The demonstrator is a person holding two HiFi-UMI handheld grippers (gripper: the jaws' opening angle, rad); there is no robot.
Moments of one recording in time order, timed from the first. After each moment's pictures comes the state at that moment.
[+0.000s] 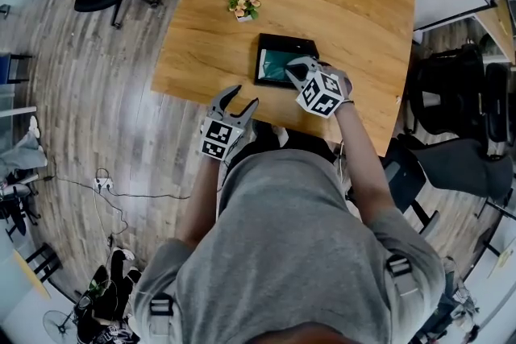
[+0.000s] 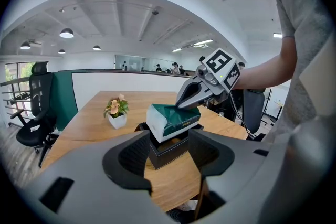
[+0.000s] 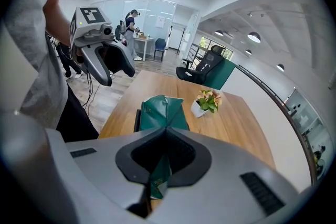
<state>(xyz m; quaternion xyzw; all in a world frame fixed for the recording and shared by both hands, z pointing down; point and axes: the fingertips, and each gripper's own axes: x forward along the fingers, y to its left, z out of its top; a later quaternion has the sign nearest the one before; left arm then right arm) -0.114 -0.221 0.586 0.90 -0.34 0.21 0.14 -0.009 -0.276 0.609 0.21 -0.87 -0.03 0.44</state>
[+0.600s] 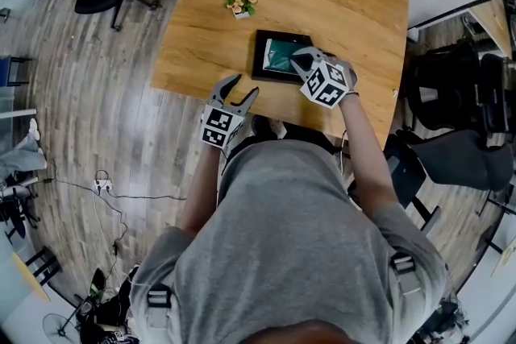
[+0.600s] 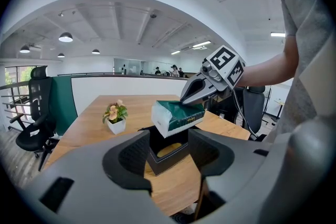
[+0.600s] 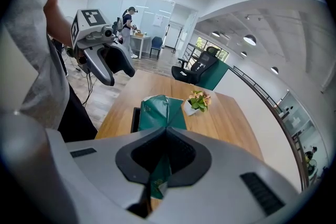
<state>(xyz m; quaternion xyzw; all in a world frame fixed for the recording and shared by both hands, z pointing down) -0.102 -0.222 0.571 0.91 -0.34 0.20 0.13 0.015 -0.273 0.585 0.24 -0.86 -0.05 0.45</state>
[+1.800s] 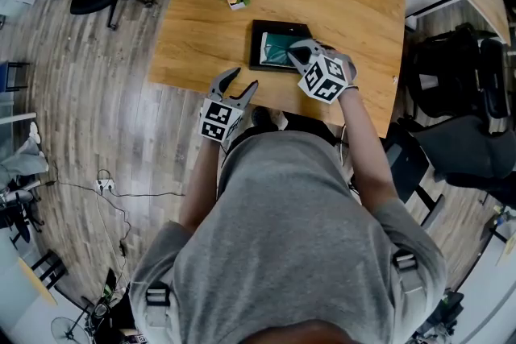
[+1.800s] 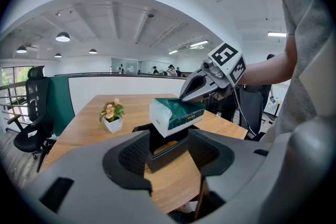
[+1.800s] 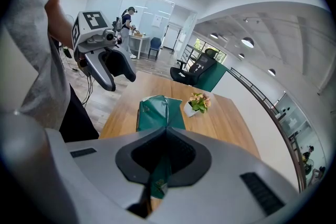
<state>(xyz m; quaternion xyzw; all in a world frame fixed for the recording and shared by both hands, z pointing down) -0.101 -0.211 0.575 0.91 -0.33 0.21 0.13 0.008 -0.258 0.577 0.25 -0.86 -0.06 0.45</state>
